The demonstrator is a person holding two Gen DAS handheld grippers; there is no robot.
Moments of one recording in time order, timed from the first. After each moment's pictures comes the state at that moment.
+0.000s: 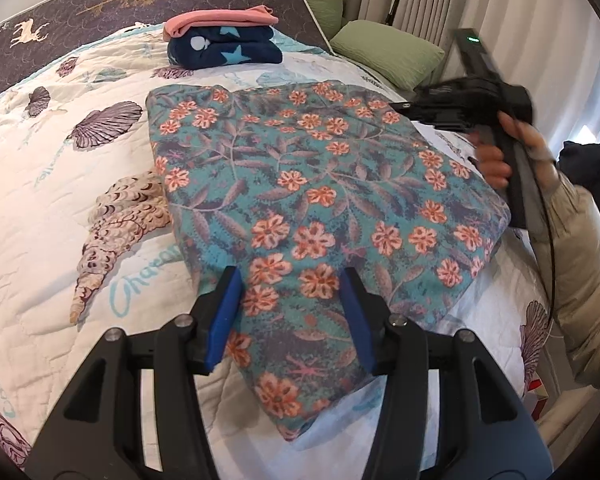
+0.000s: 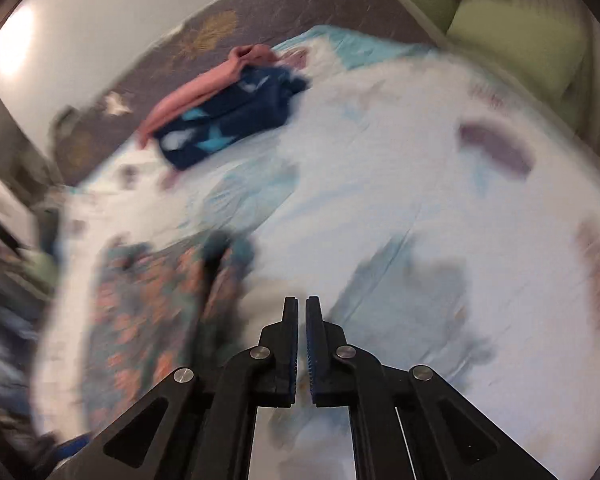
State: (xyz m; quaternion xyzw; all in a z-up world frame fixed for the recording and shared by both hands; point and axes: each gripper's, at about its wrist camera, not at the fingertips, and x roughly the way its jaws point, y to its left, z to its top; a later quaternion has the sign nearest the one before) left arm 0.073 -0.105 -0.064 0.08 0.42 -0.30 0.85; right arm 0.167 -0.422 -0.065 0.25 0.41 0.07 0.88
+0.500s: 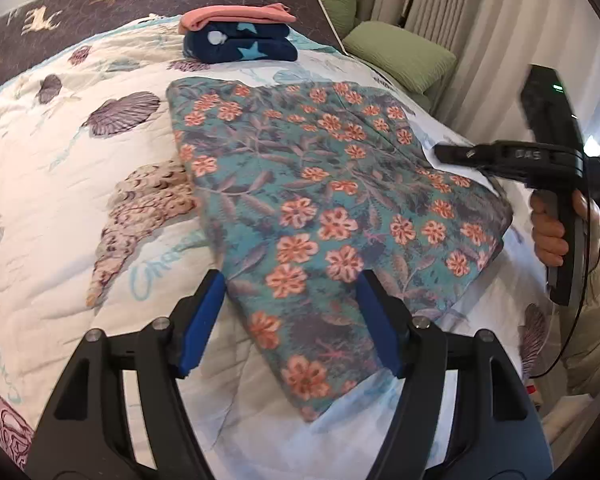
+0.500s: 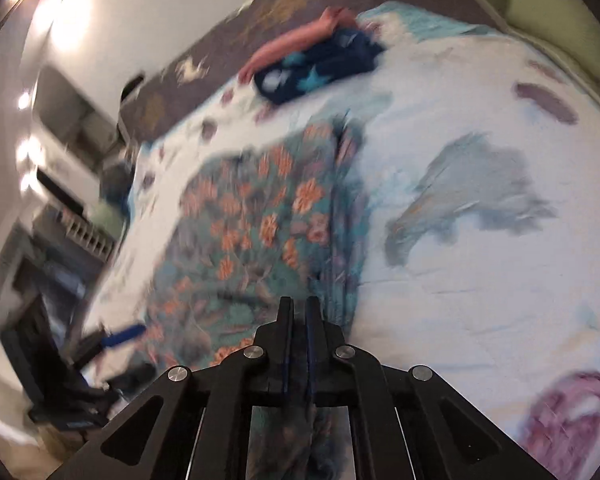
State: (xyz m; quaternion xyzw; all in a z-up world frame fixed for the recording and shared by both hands) left arm 0.076 -0.088 -0.059 0.06 0.43 -0.28 0.86; right arm 0.084 -0.376 -0.049 0.22 0.40 0.13 0.88
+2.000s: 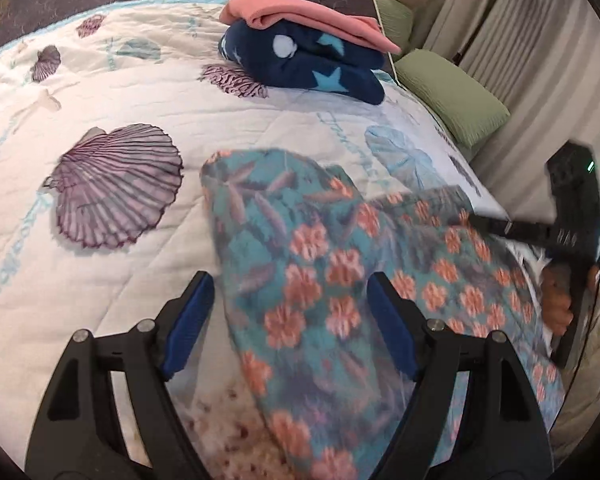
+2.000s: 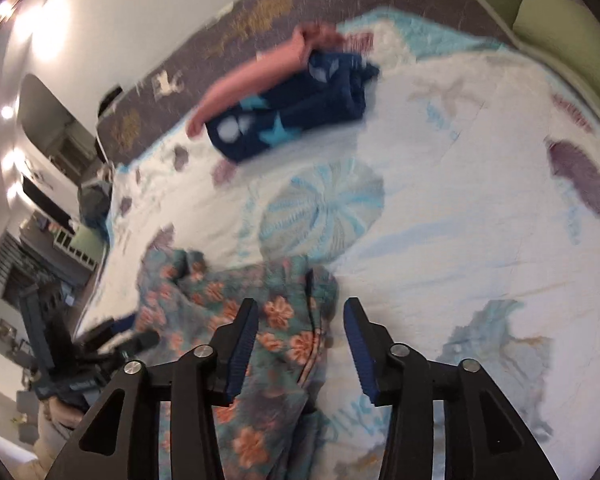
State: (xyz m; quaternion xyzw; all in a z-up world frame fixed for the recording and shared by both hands) left arm 0.261 -0.098 -0.079 -0.02 0.45 -0.25 0.86; right arm 0.250 -0.391 -0.078 0.23 0.46 0.16 0.84
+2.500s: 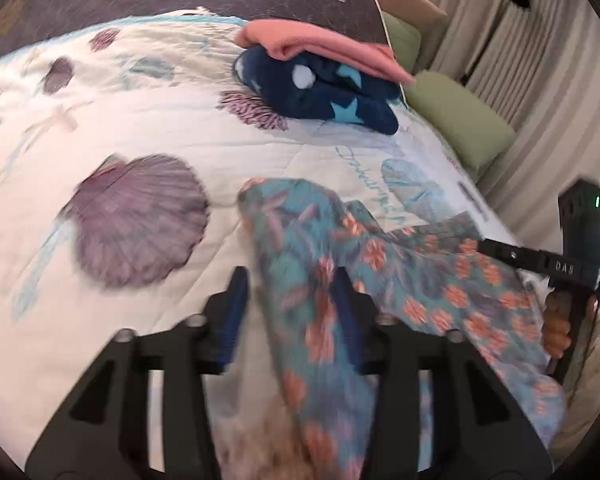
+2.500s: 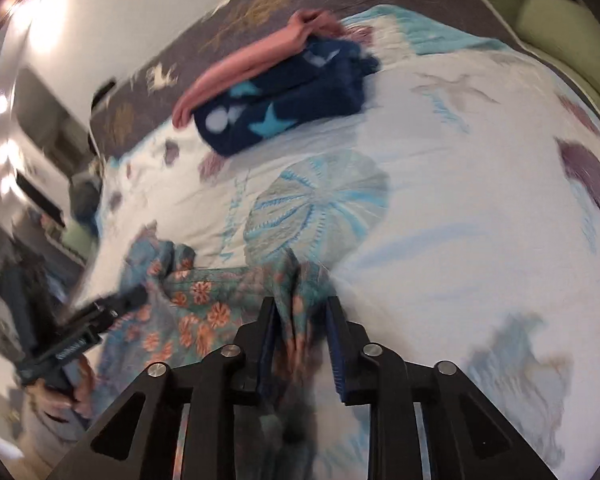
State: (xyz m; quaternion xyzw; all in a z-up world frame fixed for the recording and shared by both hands) left arm 0.260 -0.079 -0.062 -0.04 0.43 -0.23 0.87; right arm 0.231 -0.404 -0.071 0.23 0.42 0.12 0.87
